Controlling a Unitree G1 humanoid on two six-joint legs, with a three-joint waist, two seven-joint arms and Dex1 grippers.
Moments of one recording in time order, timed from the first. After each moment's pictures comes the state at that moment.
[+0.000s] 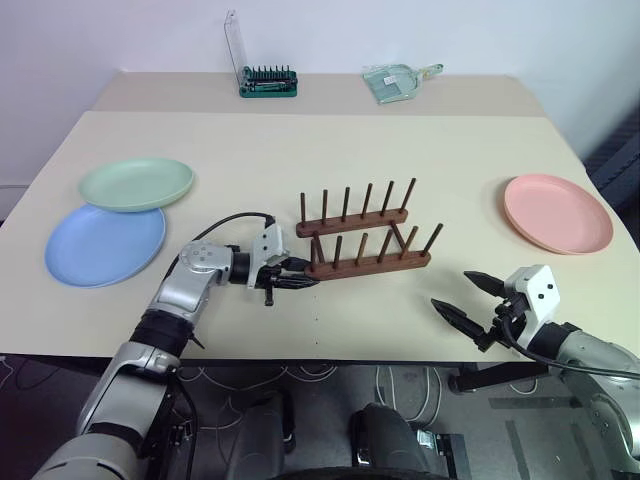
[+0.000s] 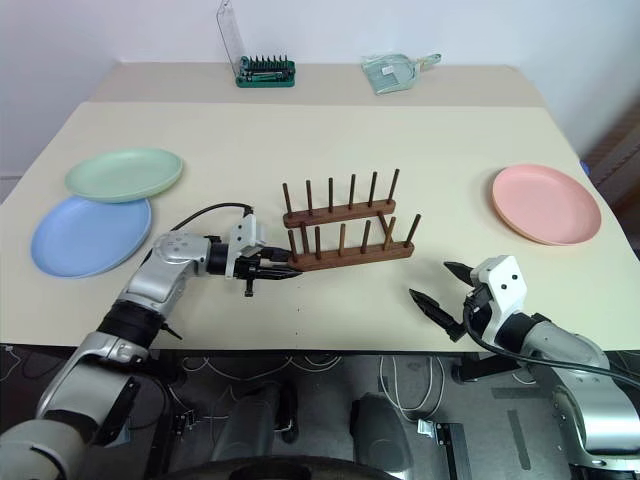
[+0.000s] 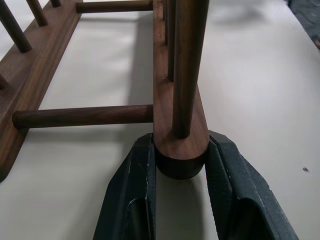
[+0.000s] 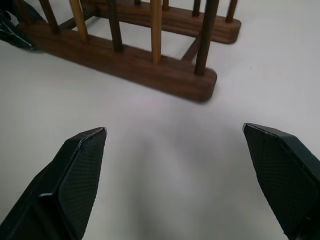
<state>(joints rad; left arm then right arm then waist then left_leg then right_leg) -0.63 0.42 -0.27 0.50 -0.16 -0.03 -1.27 0.24 -0.64 -0.29 -0.42 0.49 0.41 0.70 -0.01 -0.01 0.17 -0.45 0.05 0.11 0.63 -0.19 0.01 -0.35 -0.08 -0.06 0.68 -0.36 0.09</state>
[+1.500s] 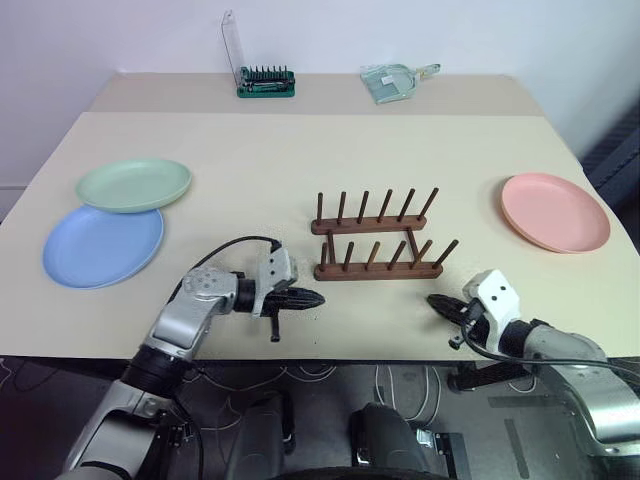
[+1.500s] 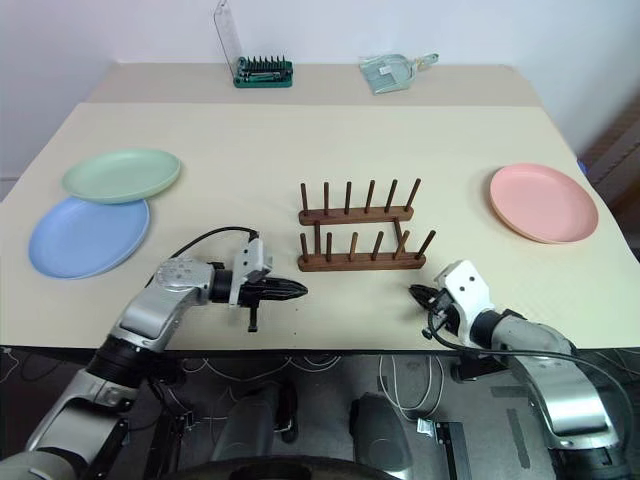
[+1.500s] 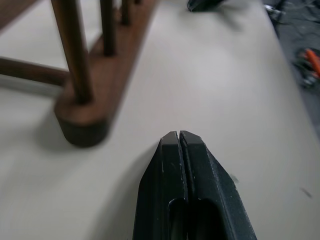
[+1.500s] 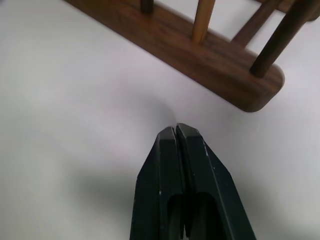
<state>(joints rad) -0.40 0.42 -0.26 0.10 -0.17 0.28 -1.07 0.08 -0.67 -0.08 -0.31 0.26 0.42 0.65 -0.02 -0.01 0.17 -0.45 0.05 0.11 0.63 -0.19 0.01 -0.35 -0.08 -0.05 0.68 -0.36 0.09</state>
